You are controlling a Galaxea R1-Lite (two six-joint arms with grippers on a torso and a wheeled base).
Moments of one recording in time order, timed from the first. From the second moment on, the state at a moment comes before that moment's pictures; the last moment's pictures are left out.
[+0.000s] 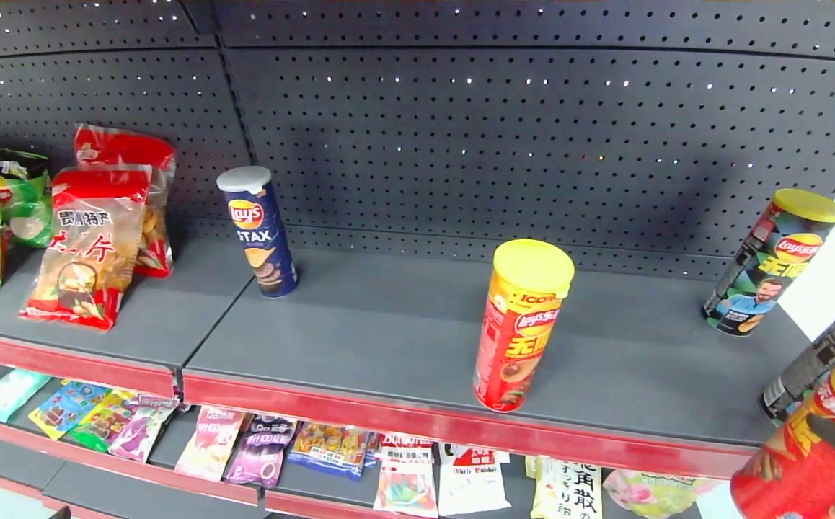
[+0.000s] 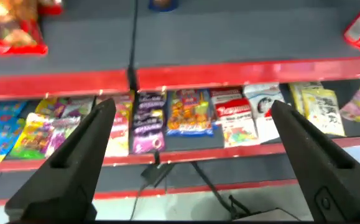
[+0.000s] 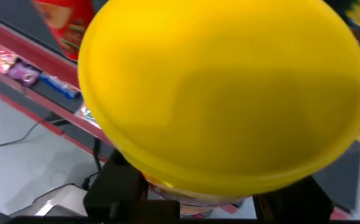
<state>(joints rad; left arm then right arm) -0.36 0.48 -0.29 0.08 0.14 -0.01 0.10 0.74 -0.44 0.01 0.17 -0.21</state>
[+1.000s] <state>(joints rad) -0.16 0.10 -0.08 0.05 0.08 -0.02 0.21 1.37 -0.76 -0.34 0.25 -0.19</state>
